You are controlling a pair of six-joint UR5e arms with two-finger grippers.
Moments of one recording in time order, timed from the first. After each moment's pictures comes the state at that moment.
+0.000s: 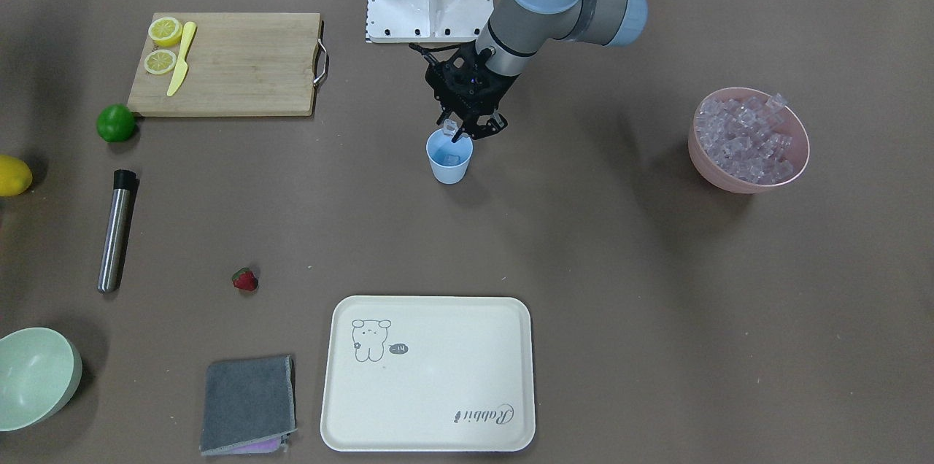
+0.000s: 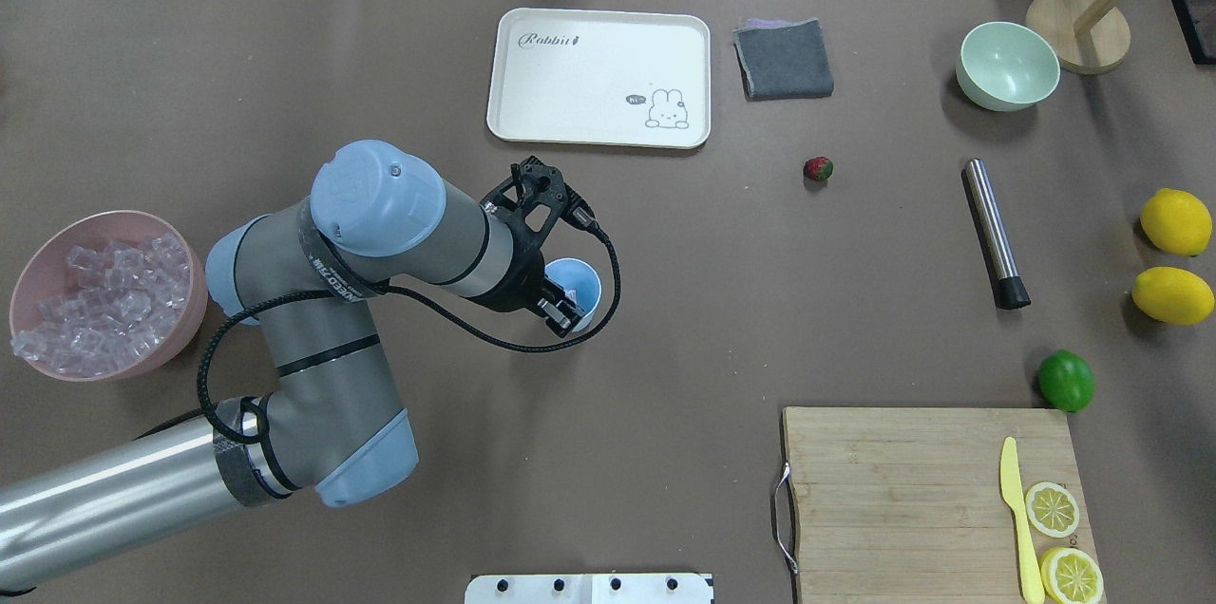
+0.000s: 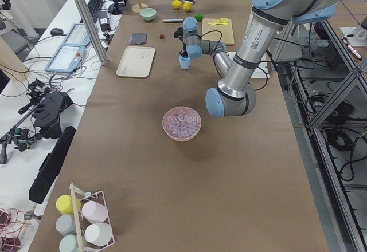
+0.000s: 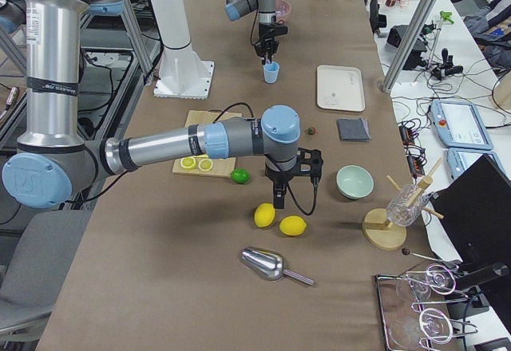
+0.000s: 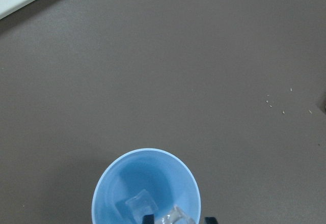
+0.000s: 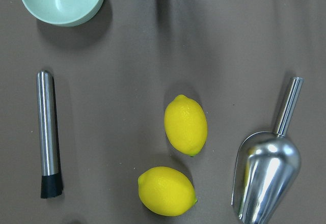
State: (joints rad) left arm -0.50 -2.20 -1.68 -1.99 -1.97 -0.55; right arm 1.53 -1.67 1.90 -1.65 2.37 0.18
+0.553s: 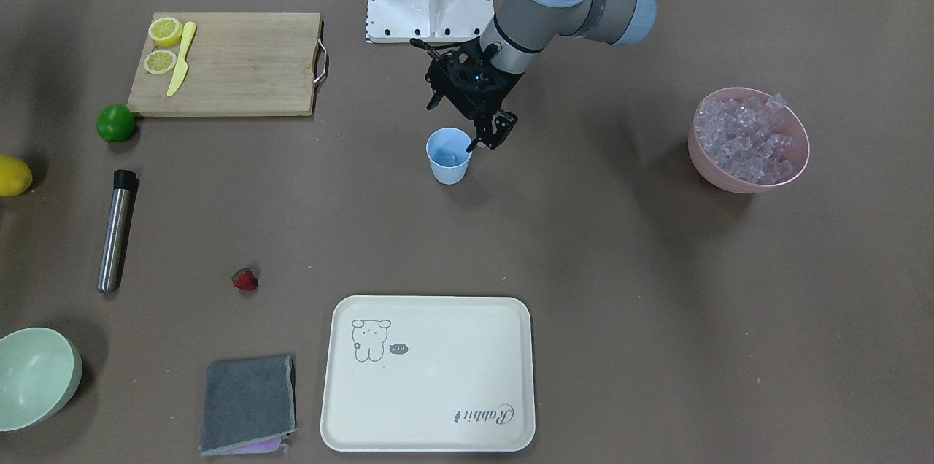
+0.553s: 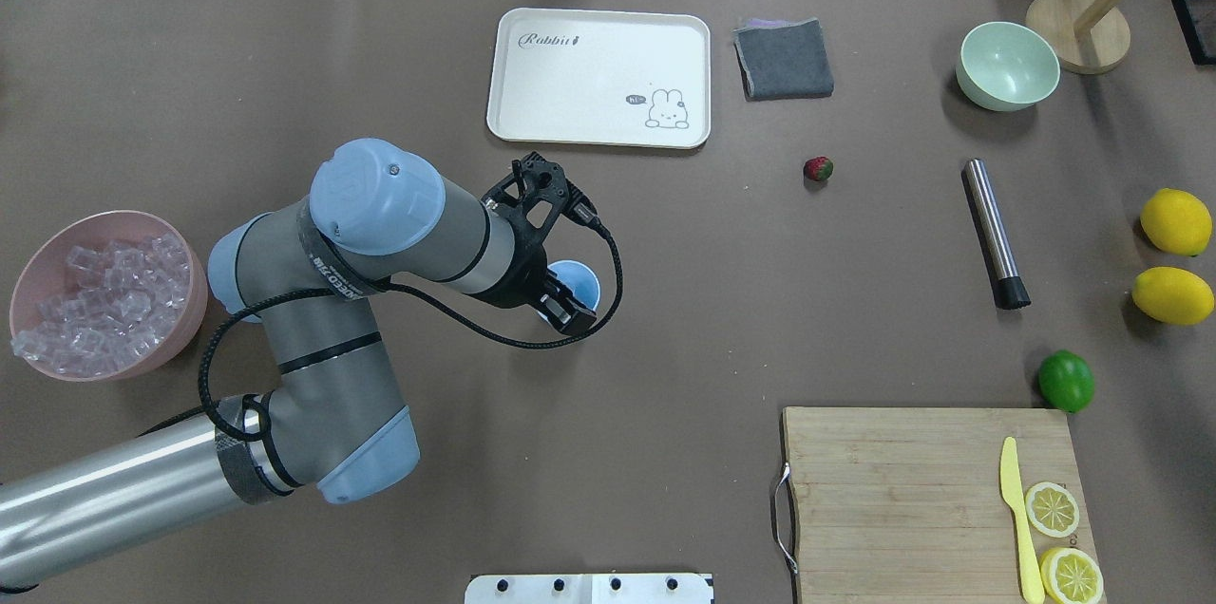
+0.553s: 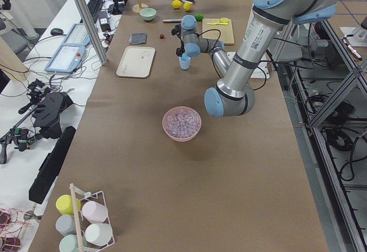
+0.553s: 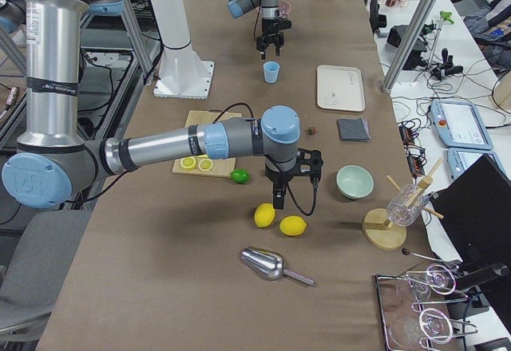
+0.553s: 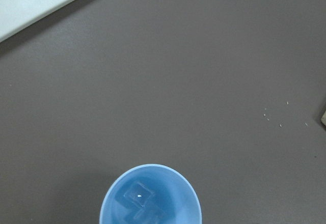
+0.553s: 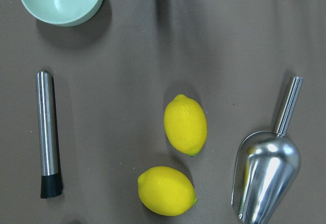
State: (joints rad) left arm -0.57 -2.20 -1.71 -1.99 -2.02 -0.55; right arm 1.53 -1.67 1.90 -1.65 2.37 0.19
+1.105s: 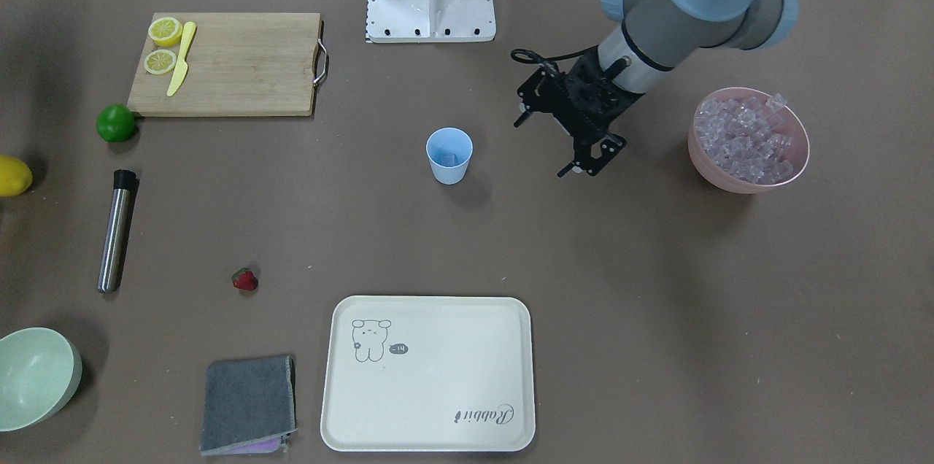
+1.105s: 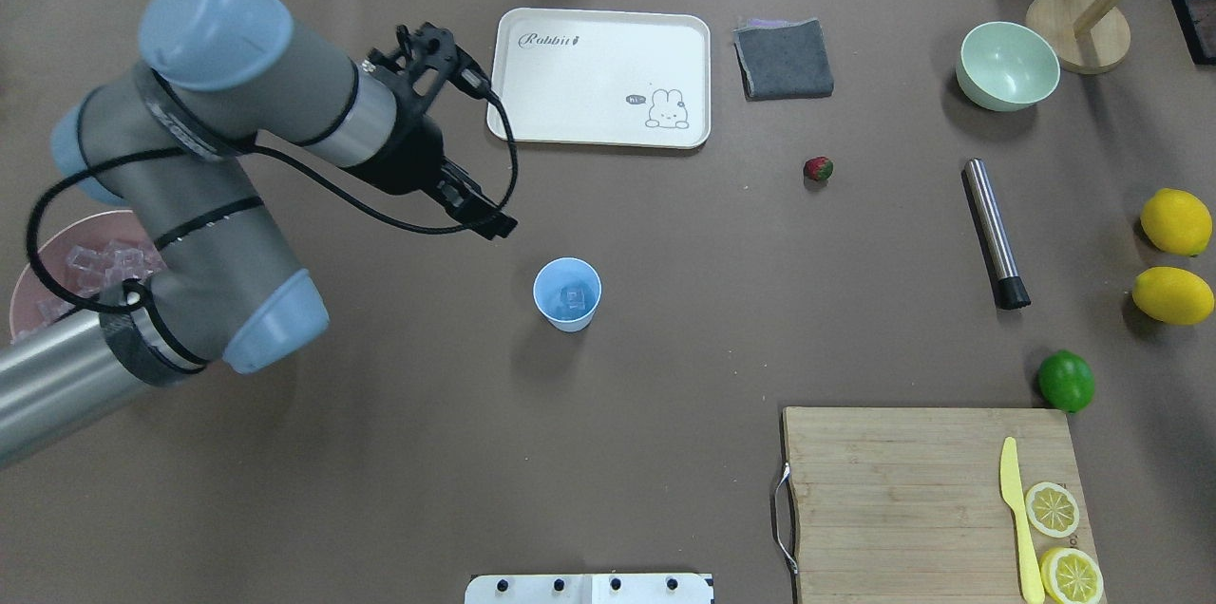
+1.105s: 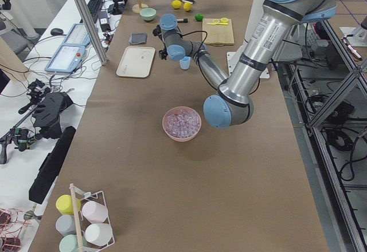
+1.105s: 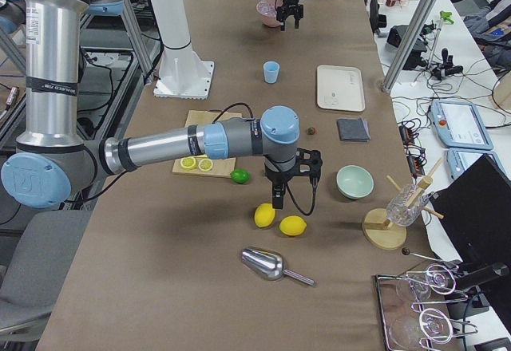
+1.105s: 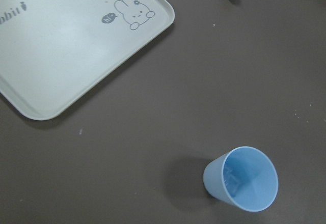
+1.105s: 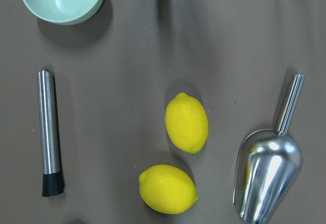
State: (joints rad) left arm -0.84 -2.08 -1.76 -1.97 -2.27 -0.34; right arm 1.53 -1.67 1.90 -1.66 2.38 0.19
